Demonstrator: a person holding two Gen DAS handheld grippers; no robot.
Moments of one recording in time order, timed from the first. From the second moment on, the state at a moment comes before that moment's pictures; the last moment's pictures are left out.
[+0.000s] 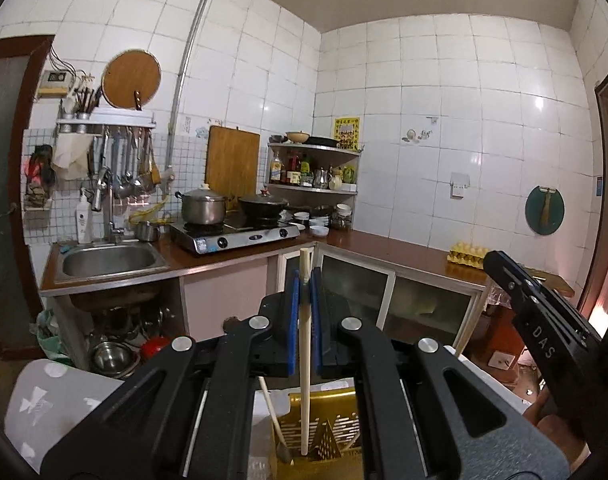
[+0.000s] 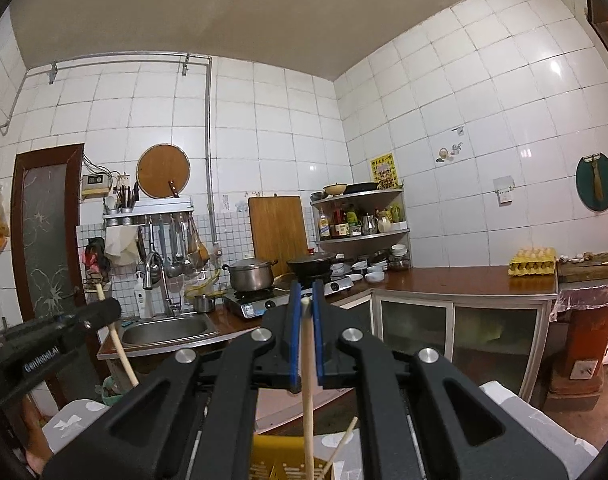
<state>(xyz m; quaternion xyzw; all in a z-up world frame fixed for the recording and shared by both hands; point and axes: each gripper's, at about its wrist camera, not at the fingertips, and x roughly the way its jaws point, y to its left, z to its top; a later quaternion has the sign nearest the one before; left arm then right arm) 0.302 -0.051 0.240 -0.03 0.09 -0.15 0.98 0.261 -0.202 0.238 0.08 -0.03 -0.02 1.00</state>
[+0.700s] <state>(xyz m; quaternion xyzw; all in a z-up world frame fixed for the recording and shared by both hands) 0.376 -0.057 0.124 -0.02 0.21 -0.14 0.97 0.326 -0.213 0.148 0.05 0.10 -0.03 0.99</state>
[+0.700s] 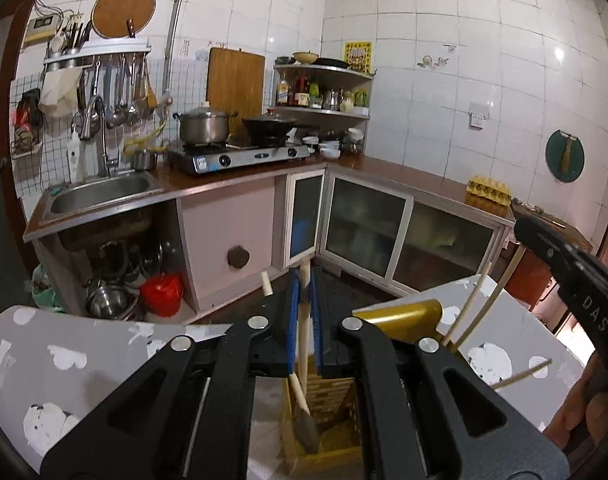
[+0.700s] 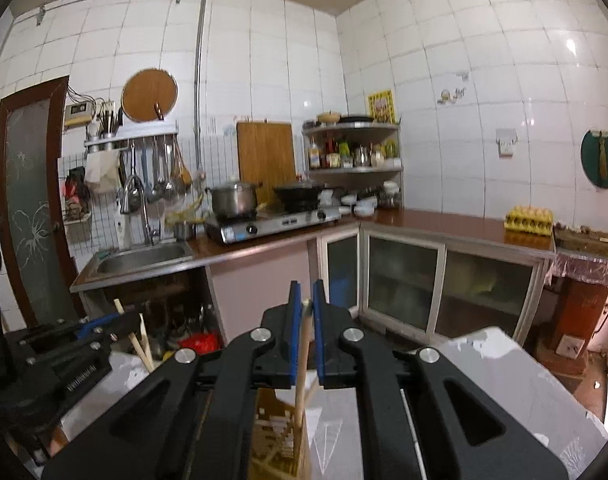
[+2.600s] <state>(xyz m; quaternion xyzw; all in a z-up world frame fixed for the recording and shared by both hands) 0.246 0.022 -0.006 0.01 0.38 -0.12 0.92 0.188 -0.178 -0.040 0.12 0.43 -0.10 0.89</state>
